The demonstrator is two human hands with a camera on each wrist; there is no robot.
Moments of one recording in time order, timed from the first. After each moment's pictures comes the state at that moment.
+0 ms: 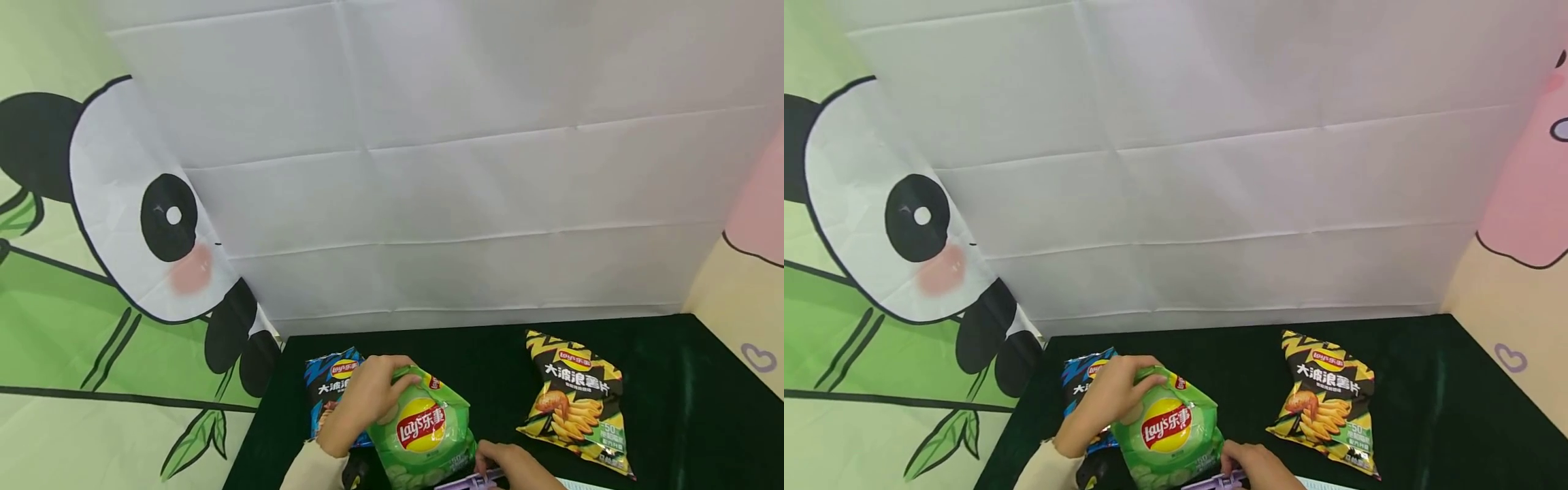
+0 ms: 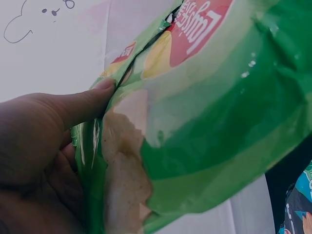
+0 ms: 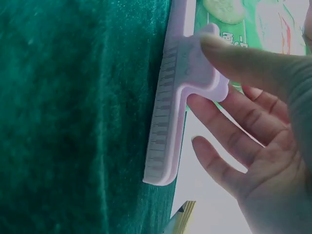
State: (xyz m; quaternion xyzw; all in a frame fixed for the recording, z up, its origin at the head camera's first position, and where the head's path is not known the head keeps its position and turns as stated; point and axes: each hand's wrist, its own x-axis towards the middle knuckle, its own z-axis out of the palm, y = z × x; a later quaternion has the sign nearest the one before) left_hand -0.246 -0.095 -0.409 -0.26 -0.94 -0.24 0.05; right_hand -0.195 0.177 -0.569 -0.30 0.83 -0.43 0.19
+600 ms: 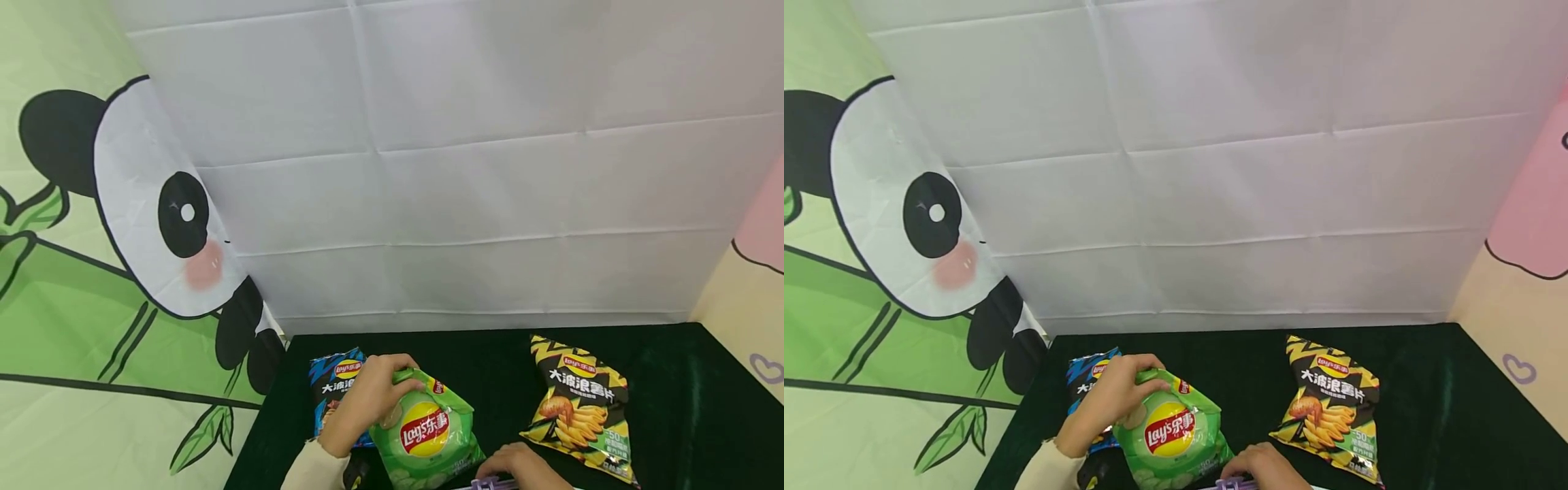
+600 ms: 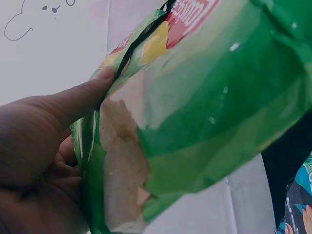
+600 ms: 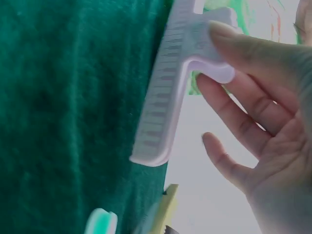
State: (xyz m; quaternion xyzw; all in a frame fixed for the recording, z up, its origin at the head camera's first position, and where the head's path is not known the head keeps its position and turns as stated) left_hand -0.245 -0.101 -0.409 -0.25 -0.92 -0.29 0.03; right_hand -0.214 0.195 -0.617 -0.38 0.85 -0.35 0.12
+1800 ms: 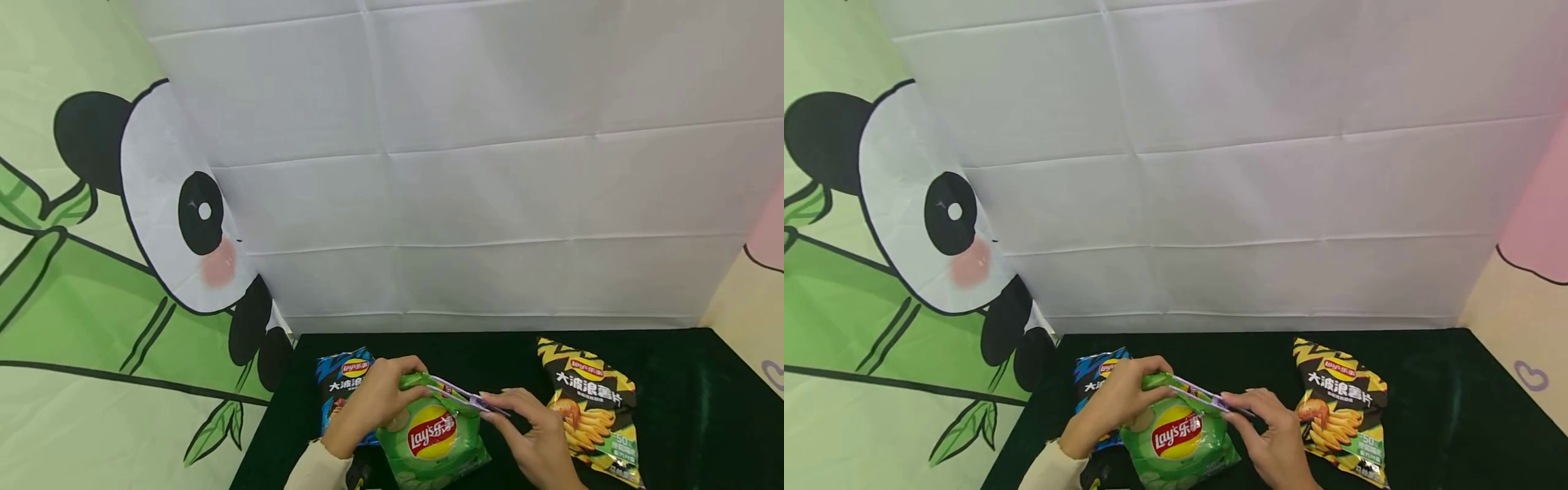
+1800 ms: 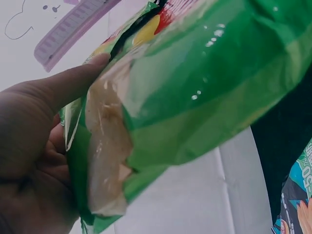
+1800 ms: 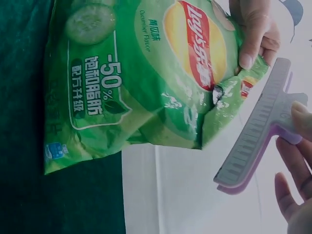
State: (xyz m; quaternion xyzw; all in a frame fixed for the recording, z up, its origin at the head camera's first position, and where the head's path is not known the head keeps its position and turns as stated) left_hand -0.237 -0.107 -0.405 -0.28 -0.91 -0.31 0.01; right_hand -0.161 0.133 -0.463 -0.13 0.82 -0.49 -0.27
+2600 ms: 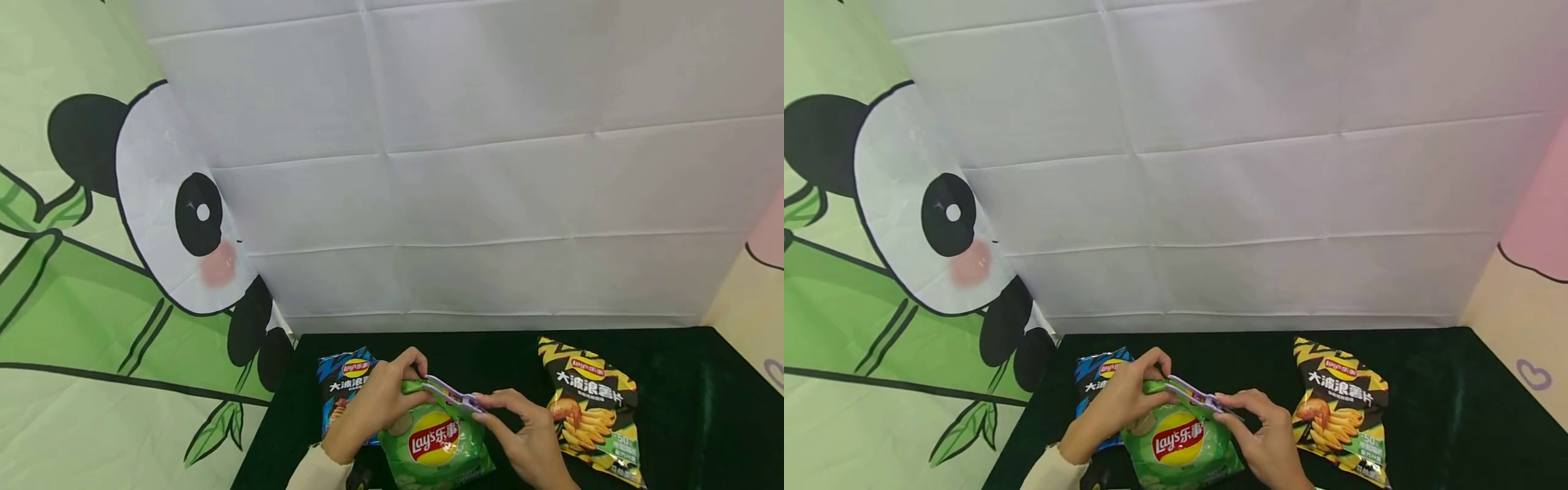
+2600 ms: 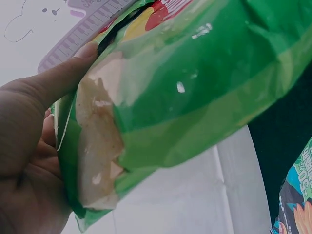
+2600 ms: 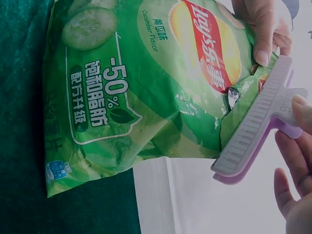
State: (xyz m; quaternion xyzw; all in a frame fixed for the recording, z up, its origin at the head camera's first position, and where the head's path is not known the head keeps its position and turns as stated) left_hand -0.233 -0.105 -0.408 -0.33 -0.88 -0.34 0.04; right_hand -0.173 0.131 -0.476 -0.15 0.80 -0.54 -0.22
